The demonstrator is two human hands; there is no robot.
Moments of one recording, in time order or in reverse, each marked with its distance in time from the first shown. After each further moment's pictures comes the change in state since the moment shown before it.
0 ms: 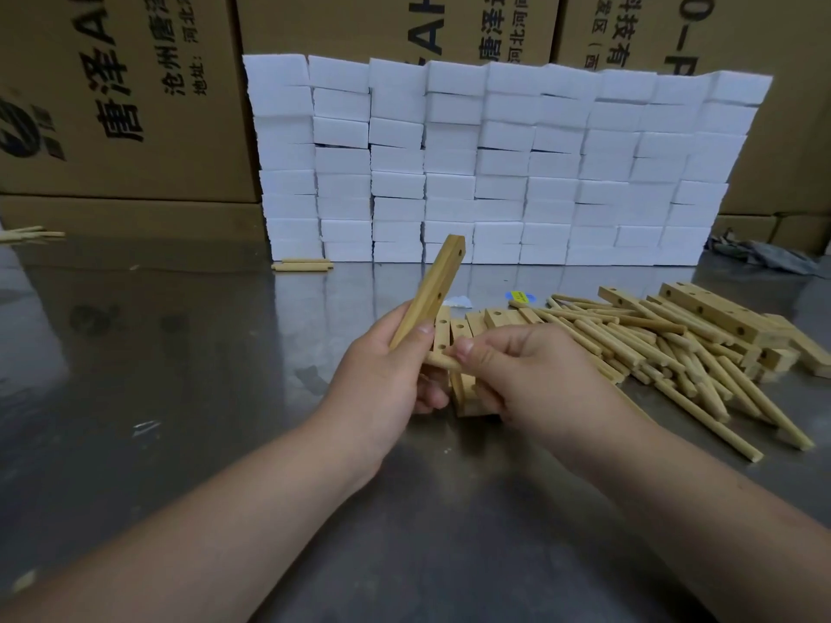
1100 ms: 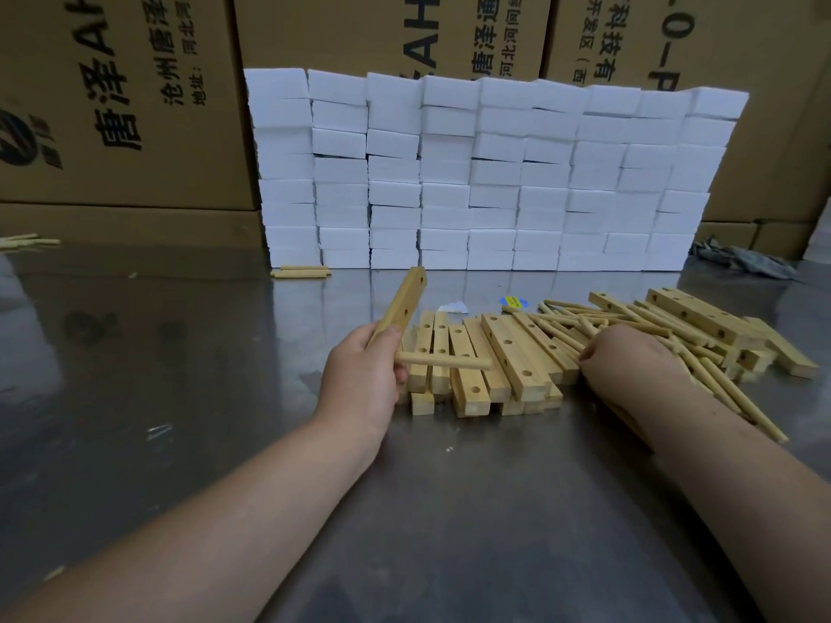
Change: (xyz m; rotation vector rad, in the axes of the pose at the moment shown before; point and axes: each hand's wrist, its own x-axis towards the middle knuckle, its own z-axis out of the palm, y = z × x) left_hand 0.015 -0.010 -0.009 -0.028 0.277 -0.064; right_hand 0.047 0.055 -0.080 -1.049 0.166 0.636
